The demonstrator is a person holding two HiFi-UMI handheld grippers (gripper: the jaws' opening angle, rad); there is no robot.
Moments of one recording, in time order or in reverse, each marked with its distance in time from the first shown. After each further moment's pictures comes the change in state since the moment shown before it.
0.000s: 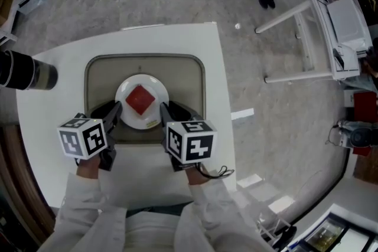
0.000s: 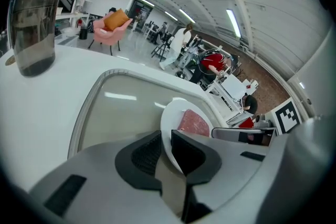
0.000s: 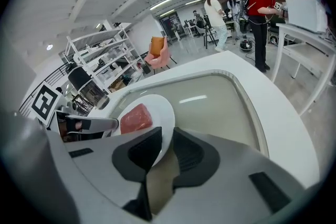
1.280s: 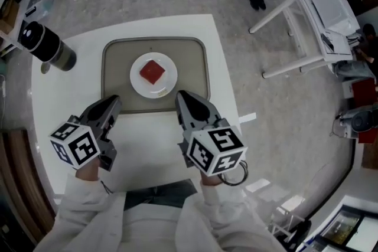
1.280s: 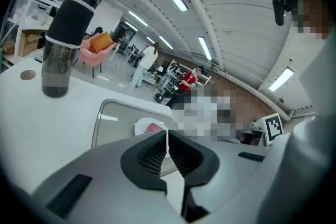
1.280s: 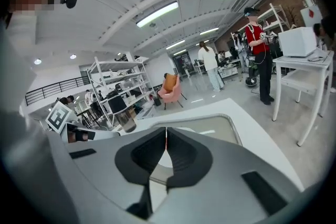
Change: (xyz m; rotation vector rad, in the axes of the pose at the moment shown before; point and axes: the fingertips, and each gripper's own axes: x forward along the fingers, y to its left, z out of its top) left arm -0.138 -0.060 -0.016 0.099 -0.271 -0.229; right arm -0.146 0.081 0.004 -0.120 -0.423 0.079
